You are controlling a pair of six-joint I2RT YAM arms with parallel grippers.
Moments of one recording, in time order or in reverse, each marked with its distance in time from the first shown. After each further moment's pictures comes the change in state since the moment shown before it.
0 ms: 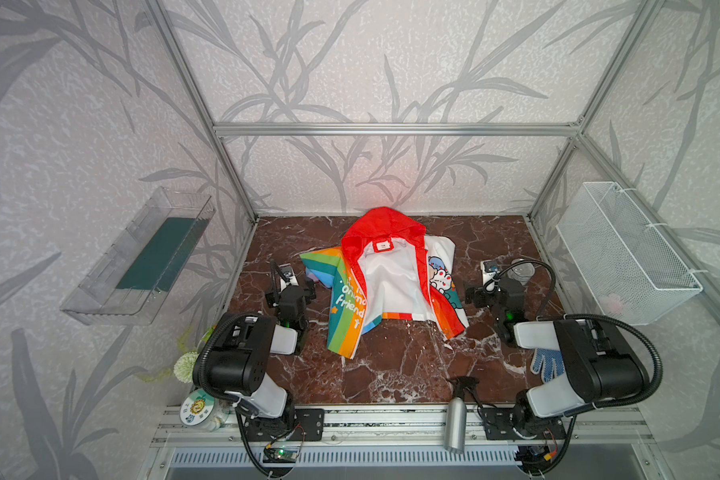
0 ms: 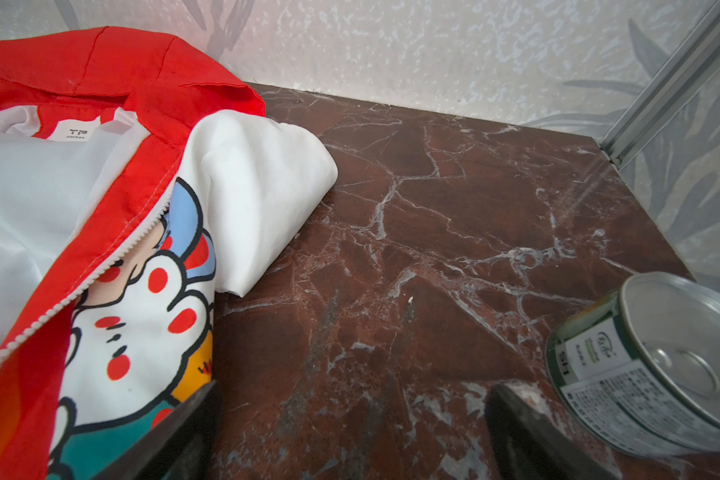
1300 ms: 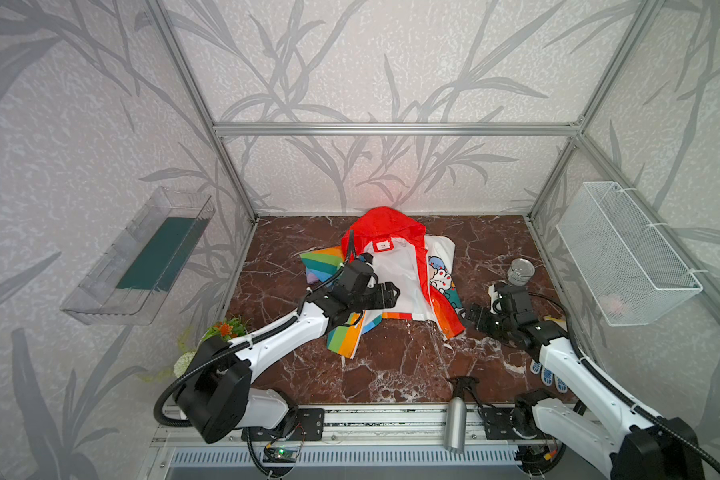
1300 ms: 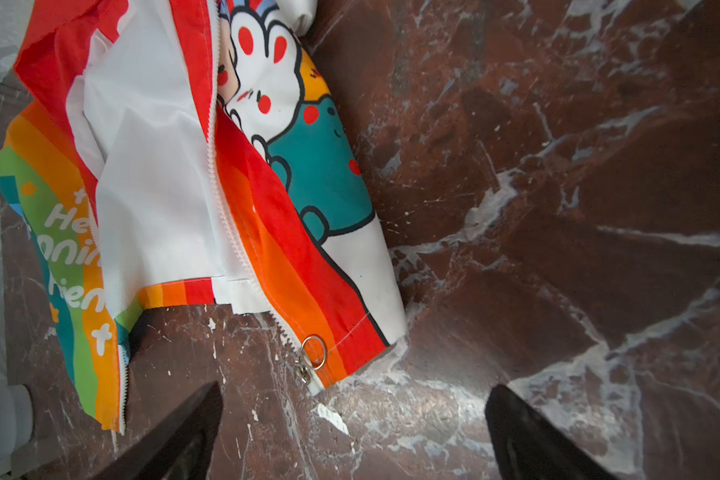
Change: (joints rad) left arm -0.601 -0.172 0.576 -1.162 0.612 -0.661; right arm 0.138 -0.567 0.148 -1.223 -0.202 0.701
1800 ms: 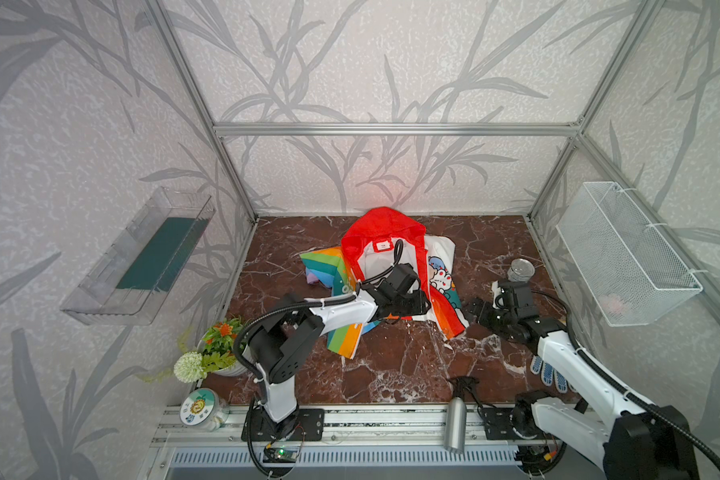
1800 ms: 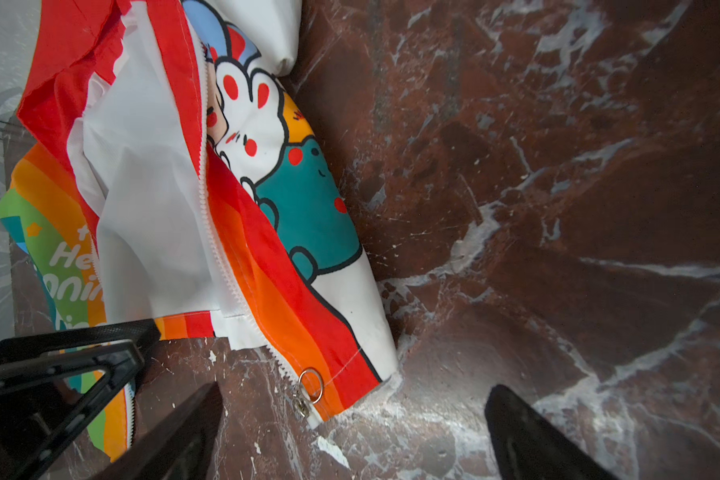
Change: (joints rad) left arm -0.123 0.429 0.257 0.082 0.108 -0.135; right arm -0.072 0.066 0.017 0.050 -0.023 -0.006
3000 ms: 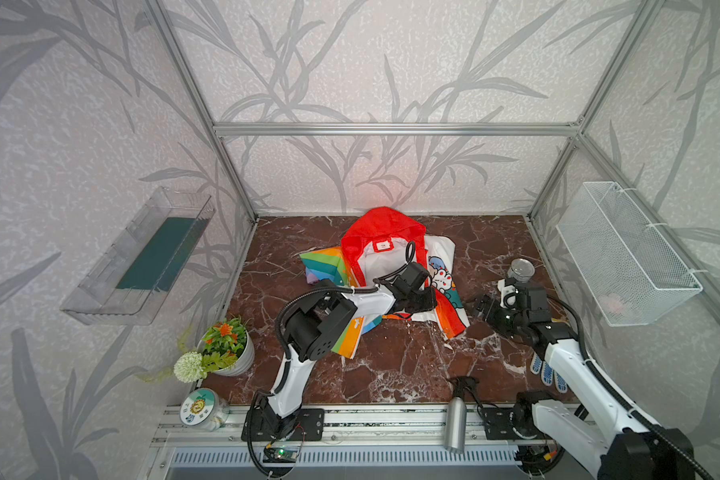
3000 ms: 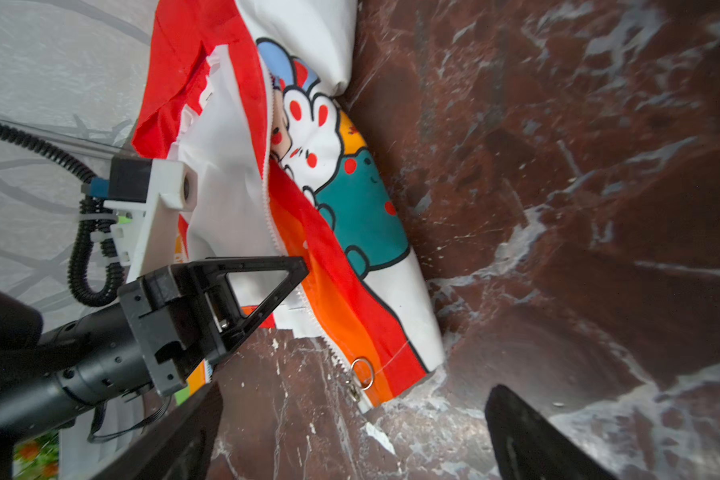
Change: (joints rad) left arm -0.006 0.231 0.165 0.070 0.040 -0.032; right arm -0.098 -0.097 -0.050 0.057 -0.234 0.052
